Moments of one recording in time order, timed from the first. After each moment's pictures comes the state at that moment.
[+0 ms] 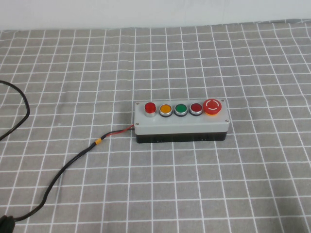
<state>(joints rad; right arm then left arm) 0.01 0.01 0.02 0.11 0.09 -0.03 -0.13 -0.01 0.03 -0.07 0.39 0.12</state>
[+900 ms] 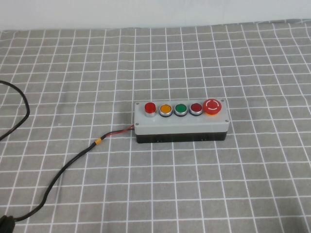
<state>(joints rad) 0.02 -0.01 0.02 0.22 0.33 -0.26 -0.13 -0.01 0.03 -0.07 0.39 0.12</state>
